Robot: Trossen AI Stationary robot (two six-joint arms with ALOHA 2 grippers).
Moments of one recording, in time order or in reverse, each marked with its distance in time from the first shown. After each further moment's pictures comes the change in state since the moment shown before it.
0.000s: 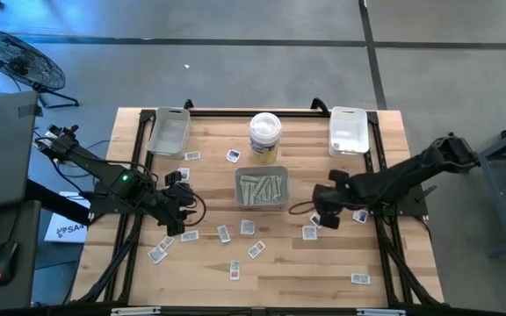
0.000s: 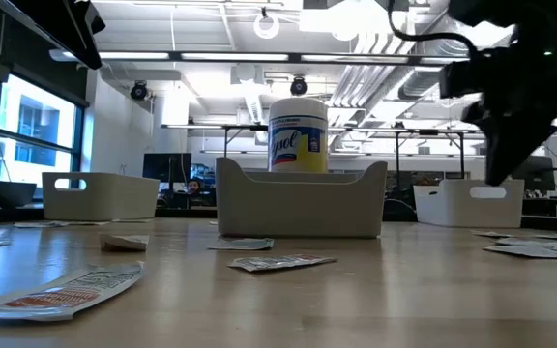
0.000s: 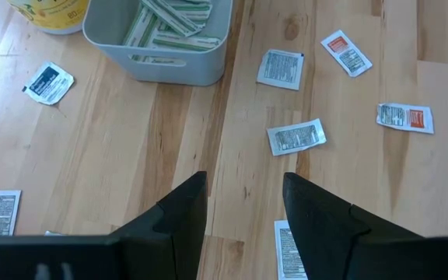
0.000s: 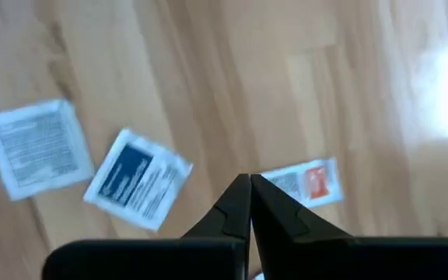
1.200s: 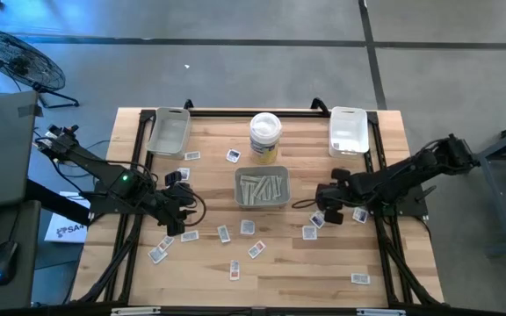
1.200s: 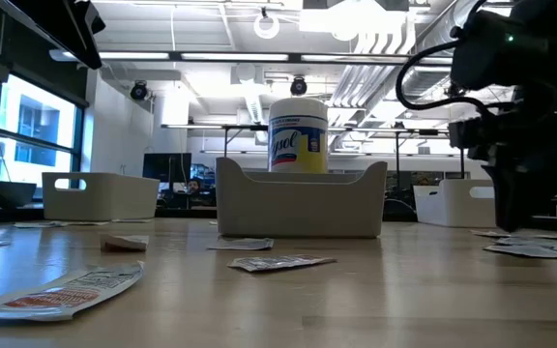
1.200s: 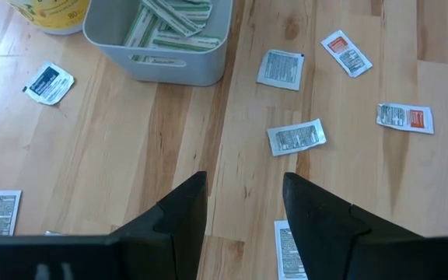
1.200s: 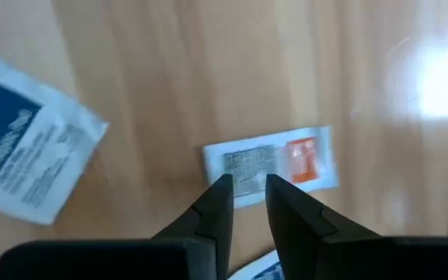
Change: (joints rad) left arm 0.000 0.000 0.000 0.000 0.000 0.000; right arm -0.107 0.019 -0.195 0.163 -0.007 -0.137
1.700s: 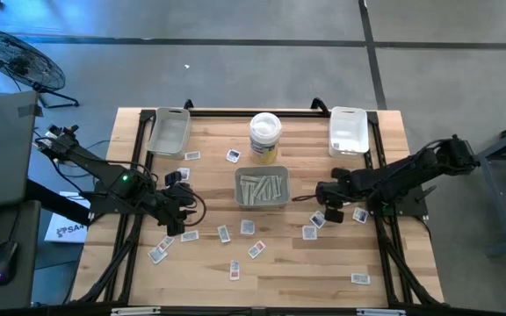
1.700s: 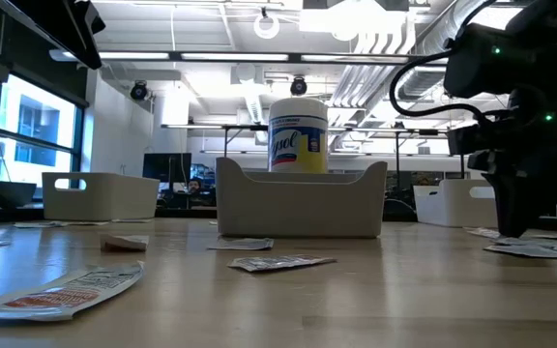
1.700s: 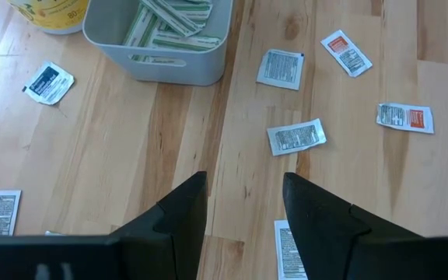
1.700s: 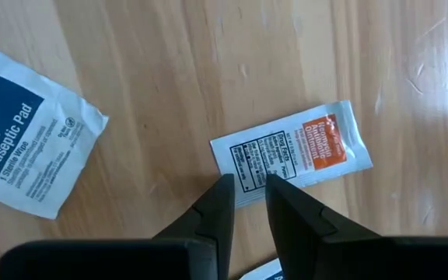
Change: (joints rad) left arm 0.000 0.000 0.000 0.000 0.000 0.000; right arm -0.074 -0.003 -0.038 0.064 -0.094 -0.059
